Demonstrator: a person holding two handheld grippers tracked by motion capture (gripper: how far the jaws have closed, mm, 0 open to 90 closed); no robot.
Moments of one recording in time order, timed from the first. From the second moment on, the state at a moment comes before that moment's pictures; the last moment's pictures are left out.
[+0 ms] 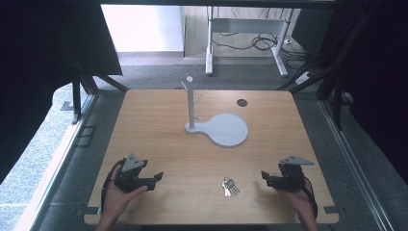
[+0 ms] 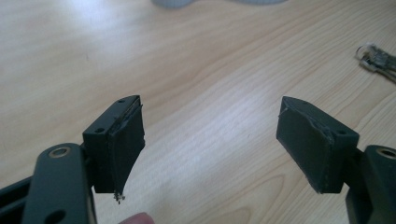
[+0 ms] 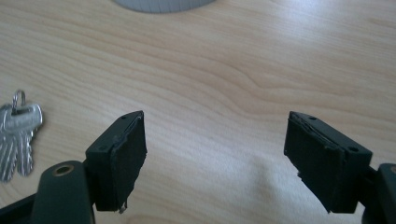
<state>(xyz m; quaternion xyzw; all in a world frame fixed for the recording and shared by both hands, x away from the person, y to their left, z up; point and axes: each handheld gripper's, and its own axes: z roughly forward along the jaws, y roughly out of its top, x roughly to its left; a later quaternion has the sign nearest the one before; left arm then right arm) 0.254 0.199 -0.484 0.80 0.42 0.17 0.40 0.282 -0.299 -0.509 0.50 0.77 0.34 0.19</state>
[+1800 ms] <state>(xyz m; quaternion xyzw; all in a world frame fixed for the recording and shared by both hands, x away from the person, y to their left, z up) 0.246 0.186 -0.494 0.83 0.38 0.14 0.37 0.303 -0.249 -0.455 0.42 0.87 0.25 0.09</state>
